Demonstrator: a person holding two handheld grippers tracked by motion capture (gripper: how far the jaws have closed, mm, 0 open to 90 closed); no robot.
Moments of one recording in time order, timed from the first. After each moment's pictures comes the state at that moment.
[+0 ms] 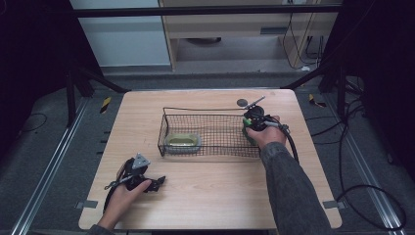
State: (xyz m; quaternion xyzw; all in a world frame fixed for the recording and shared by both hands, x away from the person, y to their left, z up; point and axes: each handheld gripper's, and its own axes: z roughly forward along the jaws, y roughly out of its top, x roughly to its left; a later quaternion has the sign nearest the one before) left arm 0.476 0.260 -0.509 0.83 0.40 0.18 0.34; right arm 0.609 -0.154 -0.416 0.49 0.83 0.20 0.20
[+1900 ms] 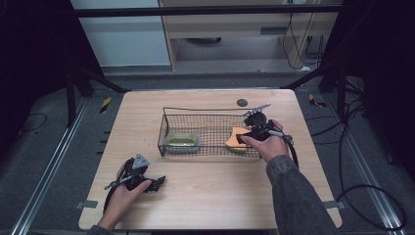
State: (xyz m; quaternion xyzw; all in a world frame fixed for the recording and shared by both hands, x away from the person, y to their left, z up) left arm 0.476 0.260 -0.509 0.83 0.40 0.18 0.34; right arm 0.561 -0.149 -0.395 0.48 0.81 0.27 0.20
